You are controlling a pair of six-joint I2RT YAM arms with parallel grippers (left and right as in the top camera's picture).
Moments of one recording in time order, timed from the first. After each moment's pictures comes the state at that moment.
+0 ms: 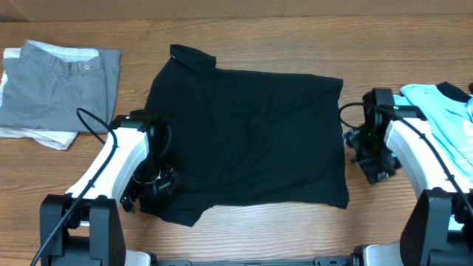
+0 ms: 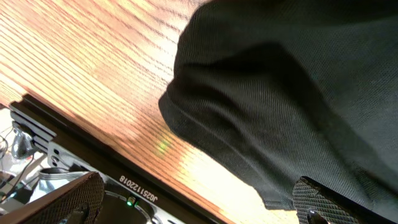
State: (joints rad) left arm -0.10 1.62 1.00 -1.32 -0.08 -0.76; right arm -0.05 1.62 1.07 -1.03 0.12 1.13
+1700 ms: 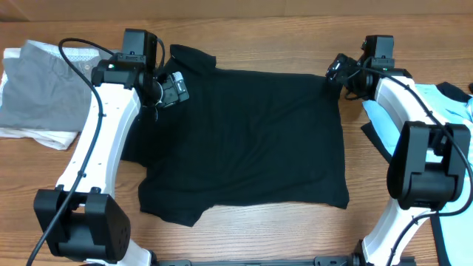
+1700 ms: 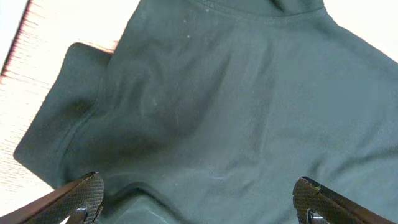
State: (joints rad) left arm -0.10 1.74 1.55 -1.05 0.03 -0.50; right arm -0.07 2.05 1.44 -0.38 -0.13 0.48
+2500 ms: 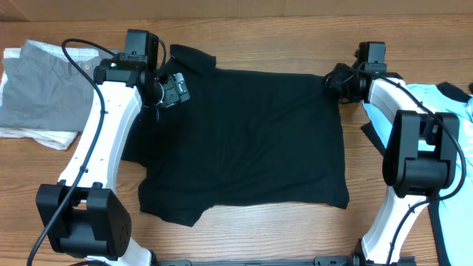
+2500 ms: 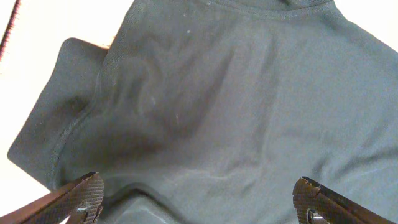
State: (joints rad) left arm -0.10 1.76 1.55 -1.05 0.03 -0.50; right arm -0.07 2.15 1.44 -0.31 -0.17 0.50
